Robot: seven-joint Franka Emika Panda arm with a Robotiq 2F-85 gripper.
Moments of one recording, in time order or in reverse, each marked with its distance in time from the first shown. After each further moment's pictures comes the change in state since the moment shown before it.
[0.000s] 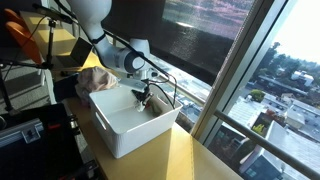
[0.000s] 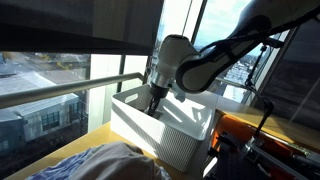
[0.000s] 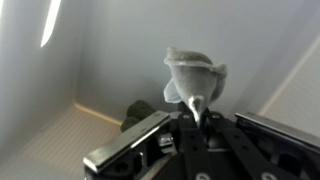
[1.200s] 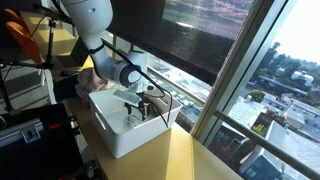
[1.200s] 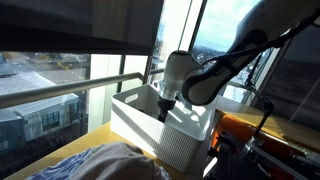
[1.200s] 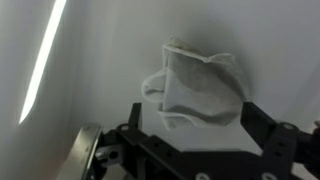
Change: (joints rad) arm -0.044 0.041 0.002 -0.085 -0.010 0.044 0.009
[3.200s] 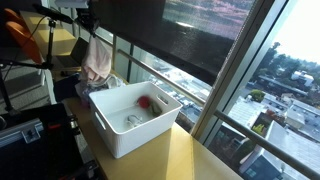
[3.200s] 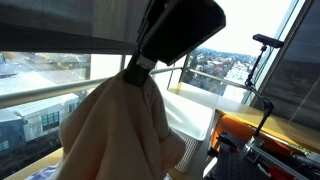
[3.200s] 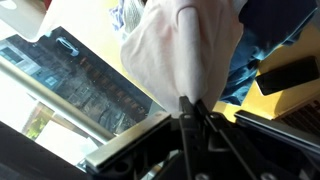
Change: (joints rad) arm 0.266 -0.560 0.387 -0.001 0.039 -0.353 0.100
